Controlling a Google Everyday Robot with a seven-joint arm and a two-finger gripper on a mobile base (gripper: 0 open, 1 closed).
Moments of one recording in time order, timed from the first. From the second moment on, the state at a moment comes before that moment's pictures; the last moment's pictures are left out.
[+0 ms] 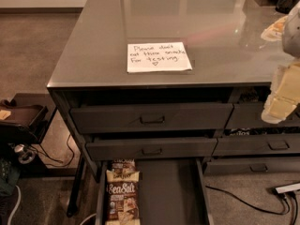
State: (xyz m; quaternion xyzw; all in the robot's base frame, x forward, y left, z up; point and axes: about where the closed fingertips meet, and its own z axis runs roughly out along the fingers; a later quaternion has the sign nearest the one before) arm 0.438 -0.217 0.976 -0.60 0.78 -0.03 0.16
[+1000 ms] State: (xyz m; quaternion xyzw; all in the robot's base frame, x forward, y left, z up) arm 0.414 -0.186 0.954 -0.58 0.79 0.01 0.22
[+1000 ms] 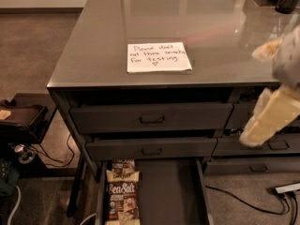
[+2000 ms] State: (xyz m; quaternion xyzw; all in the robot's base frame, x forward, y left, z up) arm 0.381 -0.061 0.822 -0.56 0.75 0.18 0.30
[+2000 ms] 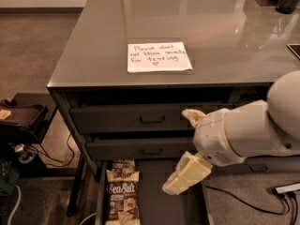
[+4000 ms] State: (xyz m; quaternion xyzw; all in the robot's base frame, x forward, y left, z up) arm 0.443 0.017 0.556 -0.70 0.64 0.13 0.30
